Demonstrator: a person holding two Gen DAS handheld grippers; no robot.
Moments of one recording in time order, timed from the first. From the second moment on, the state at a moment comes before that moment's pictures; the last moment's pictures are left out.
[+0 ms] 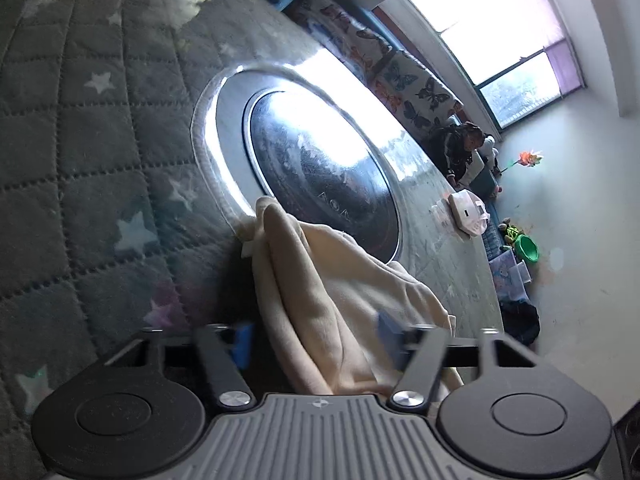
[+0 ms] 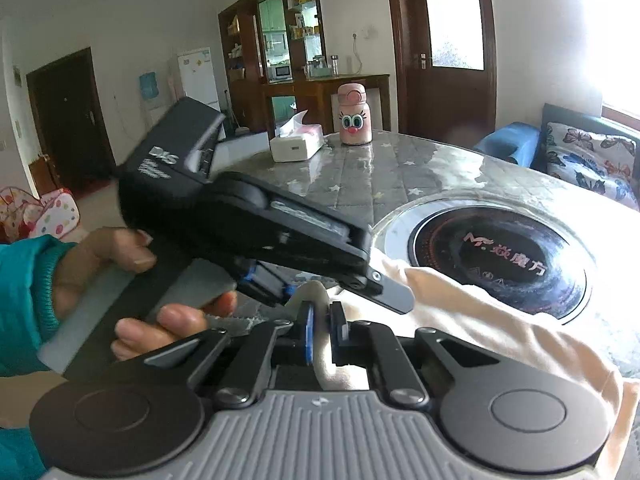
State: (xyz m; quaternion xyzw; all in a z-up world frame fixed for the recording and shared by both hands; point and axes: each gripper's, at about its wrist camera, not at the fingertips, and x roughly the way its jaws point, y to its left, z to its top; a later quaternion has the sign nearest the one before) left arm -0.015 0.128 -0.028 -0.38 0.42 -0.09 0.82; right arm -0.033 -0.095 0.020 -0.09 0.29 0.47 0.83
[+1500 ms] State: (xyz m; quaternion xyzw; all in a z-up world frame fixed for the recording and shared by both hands) left arm -0.008 0.110 -0.026 -0.28 0.41 -0.08 0.86; right arm 0.029 -0.271 -0.041 0.14 0.36 0.22 0.90
